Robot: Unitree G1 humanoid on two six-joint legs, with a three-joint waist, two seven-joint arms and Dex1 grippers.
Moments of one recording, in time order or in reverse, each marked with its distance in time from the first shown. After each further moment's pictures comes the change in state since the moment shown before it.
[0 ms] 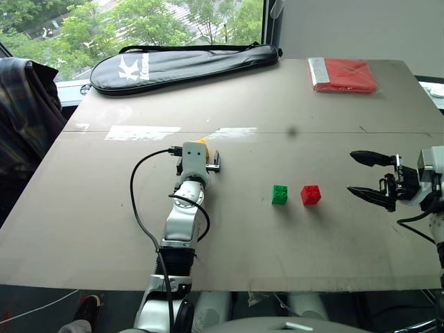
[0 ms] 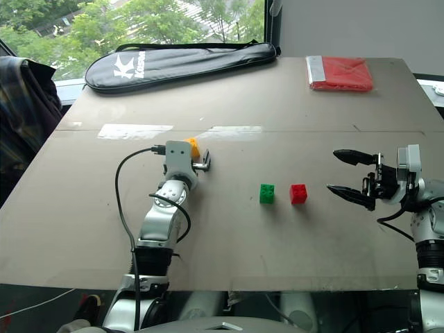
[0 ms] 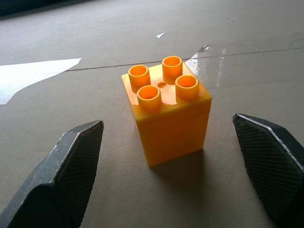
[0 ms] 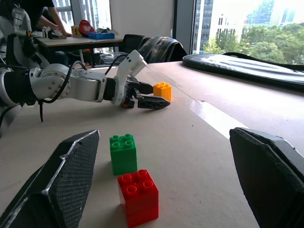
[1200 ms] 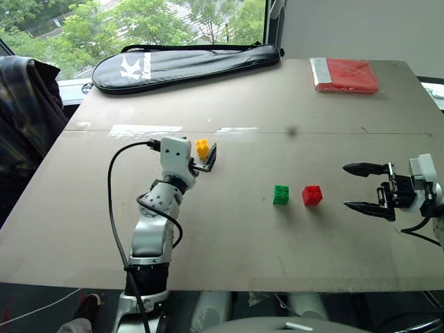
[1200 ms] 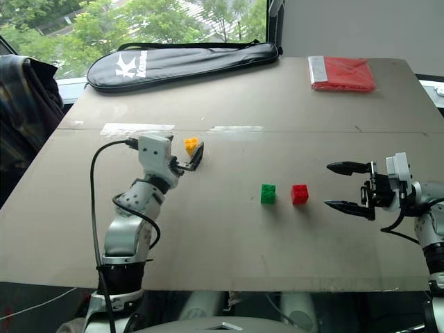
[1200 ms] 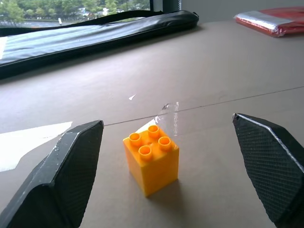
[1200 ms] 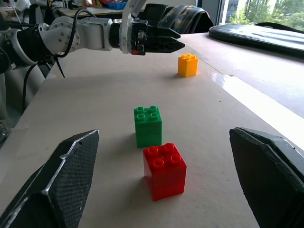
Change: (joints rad) left arm 0.134 0.069 0.020 -0.278 -0.065 -0.008 -0.195; right arm 0.026 -0.110 0.161 -0.010 0.044 -0.073 0.001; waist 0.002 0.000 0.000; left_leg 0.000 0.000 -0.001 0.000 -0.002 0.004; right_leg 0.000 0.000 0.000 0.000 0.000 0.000
